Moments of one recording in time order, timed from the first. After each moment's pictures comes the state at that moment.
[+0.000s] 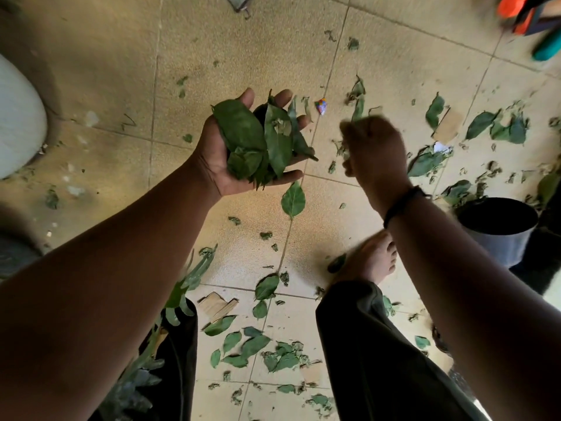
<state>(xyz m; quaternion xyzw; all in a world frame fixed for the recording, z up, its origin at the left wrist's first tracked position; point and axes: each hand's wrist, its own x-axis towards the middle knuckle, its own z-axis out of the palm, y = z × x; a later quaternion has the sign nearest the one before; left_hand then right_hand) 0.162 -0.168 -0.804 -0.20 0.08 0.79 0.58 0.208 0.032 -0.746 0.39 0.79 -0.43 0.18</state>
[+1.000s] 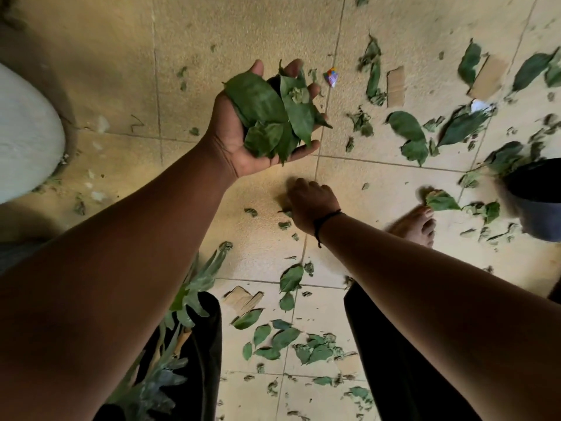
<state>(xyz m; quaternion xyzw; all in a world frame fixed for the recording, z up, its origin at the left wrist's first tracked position) 0.158 -0.149 -0.812 -0.25 0.21 0.75 0.57 0.305 -0.045 -0.861 0.00 0.88 -0.15 0.45</state>
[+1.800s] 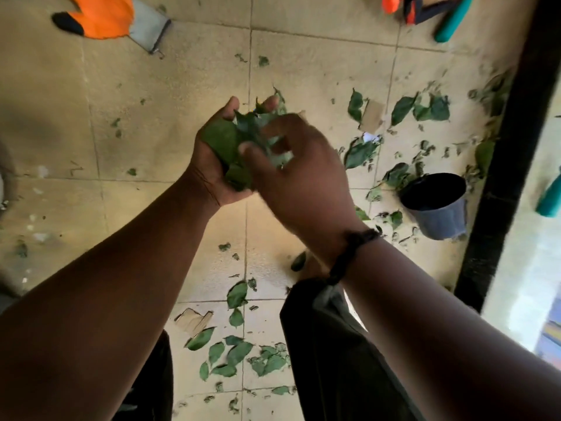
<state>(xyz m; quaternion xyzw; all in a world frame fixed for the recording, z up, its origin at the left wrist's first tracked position) 0.170 -0.050 -0.762 -0.24 0.10 0.78 0.57 0.230 0.056 -0.640 0.26 0.85 -0.44 0.13</state>
